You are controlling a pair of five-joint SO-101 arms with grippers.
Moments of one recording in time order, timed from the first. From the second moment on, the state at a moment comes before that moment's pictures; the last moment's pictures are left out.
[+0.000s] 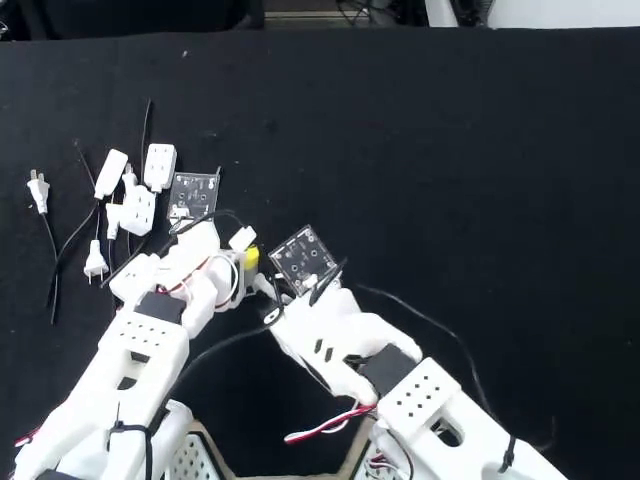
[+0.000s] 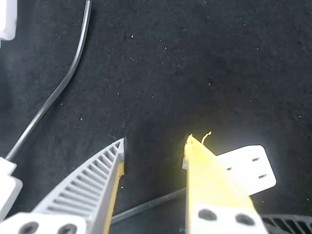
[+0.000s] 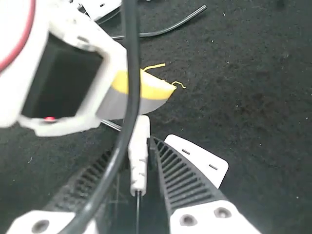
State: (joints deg) left arm 9.8 -43.0 72.1 25.0 6.7; right arm -40.0 -62.3 84.6 24.4 -2.2
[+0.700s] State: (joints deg) left arm 9.8 -43.0 71.1 24.8 7.9; right arm -39.6 -62.3 86.4 18.8 -11.4
